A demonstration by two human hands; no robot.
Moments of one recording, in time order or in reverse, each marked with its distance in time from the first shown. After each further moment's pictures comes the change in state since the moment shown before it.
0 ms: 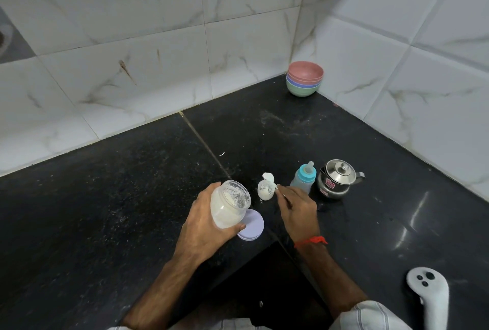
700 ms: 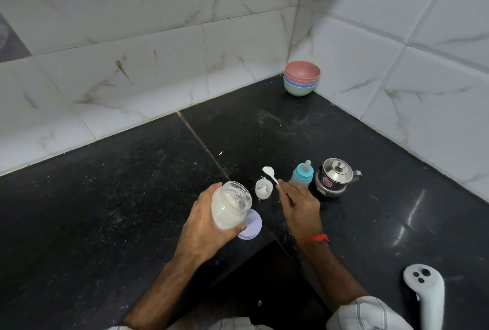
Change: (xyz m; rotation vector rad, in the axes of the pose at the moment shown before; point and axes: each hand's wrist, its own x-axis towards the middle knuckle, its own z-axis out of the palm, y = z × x) left_hand -0.001 -0.001 0.006 -0.034 -0.006 0.026; right_hand 0.005 -0.005 -0.013 -0.002 0.103 -0.076
